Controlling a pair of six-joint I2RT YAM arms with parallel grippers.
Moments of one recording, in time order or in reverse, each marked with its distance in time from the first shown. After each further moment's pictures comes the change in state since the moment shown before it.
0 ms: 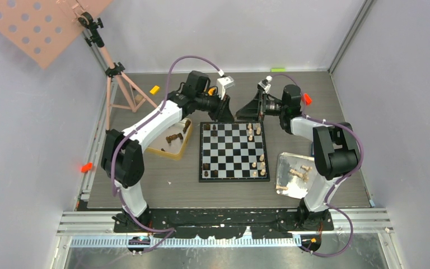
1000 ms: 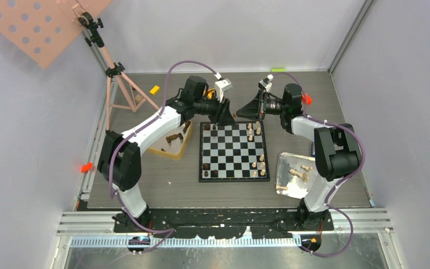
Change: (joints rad) left arm -0.004 -0.049 -0.106 0.118 0.002 -0.063; right arm 0.003 -0.017 0.005 -0.011 0.015 0.003
